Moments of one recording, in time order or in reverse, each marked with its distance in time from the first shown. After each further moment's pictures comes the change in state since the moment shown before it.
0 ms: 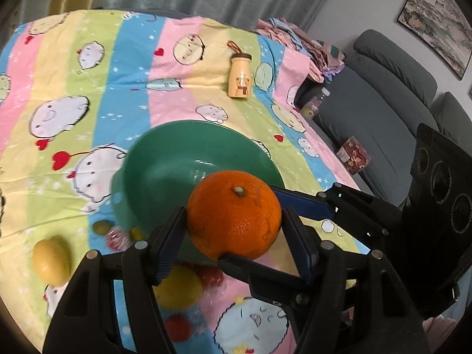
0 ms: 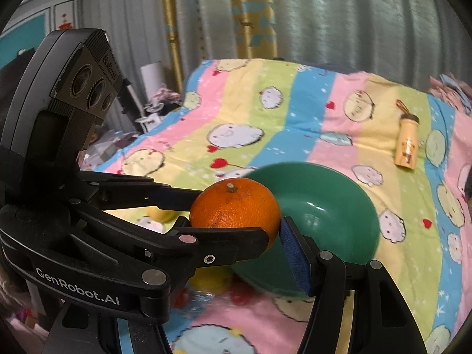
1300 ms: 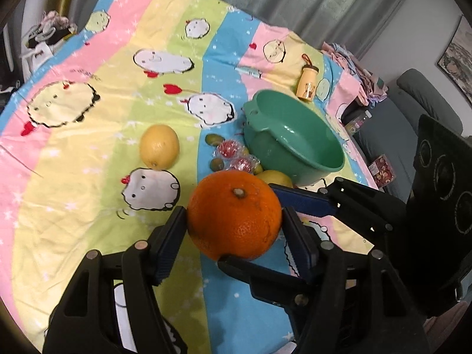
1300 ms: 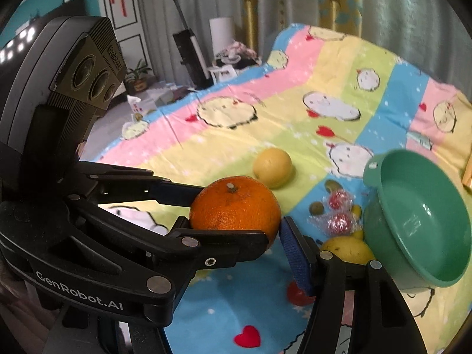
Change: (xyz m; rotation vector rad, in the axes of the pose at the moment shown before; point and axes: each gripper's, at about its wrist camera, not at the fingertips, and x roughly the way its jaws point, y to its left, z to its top) left arm -0.112 0.072 -0.122 -0.236 -0.077 0.169; right arm 0.030 0.154 -0.030 -0.224 0.141 0.204
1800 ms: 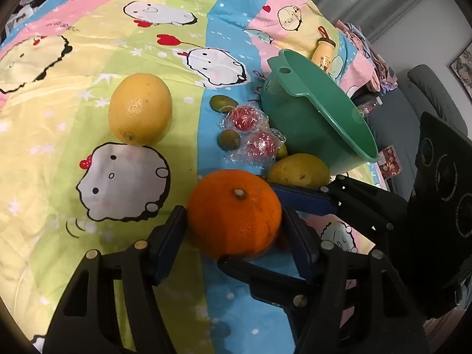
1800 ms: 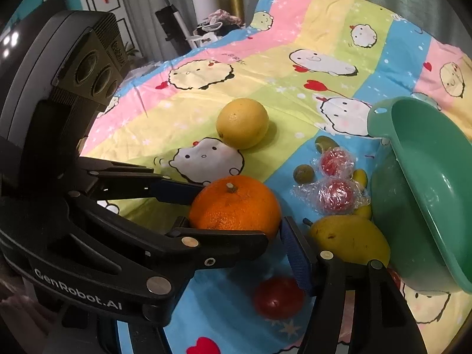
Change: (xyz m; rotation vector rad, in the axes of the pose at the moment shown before) left arm 0.078 0.026 -0.002 -0.058 0.145 -0.051; right arm 0.058 -0.048 -0.023 0.068 0.144 0.002
